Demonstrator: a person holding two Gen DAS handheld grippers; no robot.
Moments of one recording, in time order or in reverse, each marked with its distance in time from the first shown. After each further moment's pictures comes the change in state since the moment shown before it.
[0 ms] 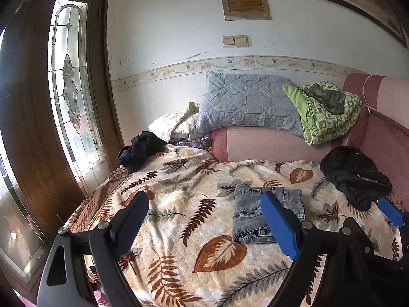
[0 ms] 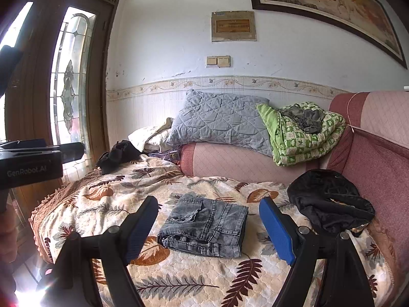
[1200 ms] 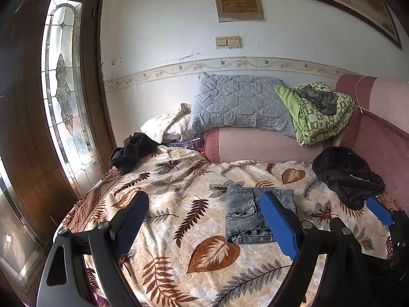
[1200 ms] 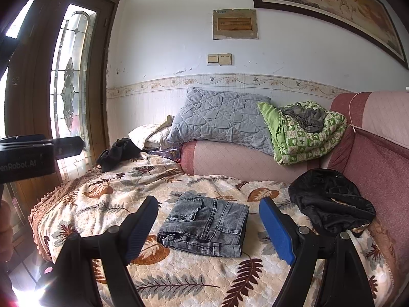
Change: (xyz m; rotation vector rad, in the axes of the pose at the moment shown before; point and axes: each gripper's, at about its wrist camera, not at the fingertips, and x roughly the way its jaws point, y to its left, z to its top) left arm -0.004 0.000 0.001 0.004 -0.006 -0.054; right arm 0.008 0.004 -0.004 -0.013 0.008 0.003
